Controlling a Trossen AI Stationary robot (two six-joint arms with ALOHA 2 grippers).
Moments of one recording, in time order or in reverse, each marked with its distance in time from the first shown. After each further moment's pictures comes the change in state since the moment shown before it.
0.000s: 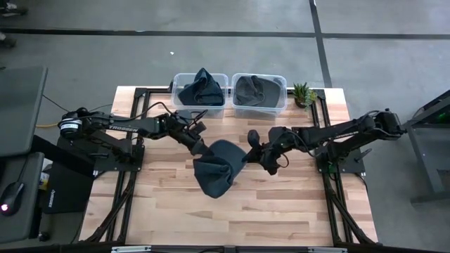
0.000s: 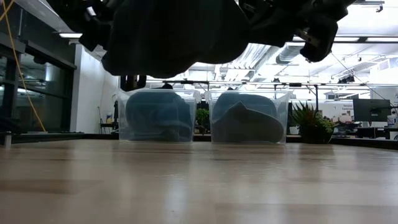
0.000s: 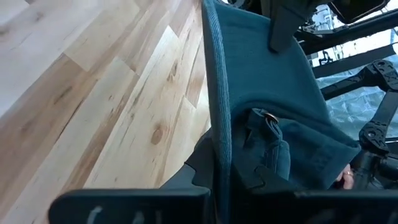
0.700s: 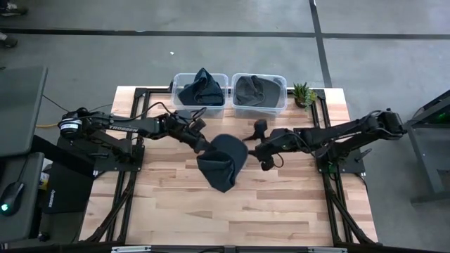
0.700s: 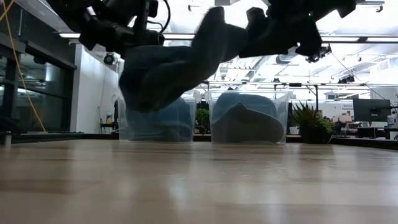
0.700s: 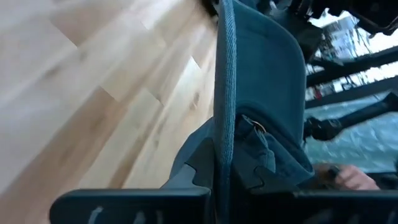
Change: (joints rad) left arm 0.000 0.000 0.000 0.021 -0.143 0.002; right arm 0.024 -0.028 0.000 -0.057 0.396 0.369
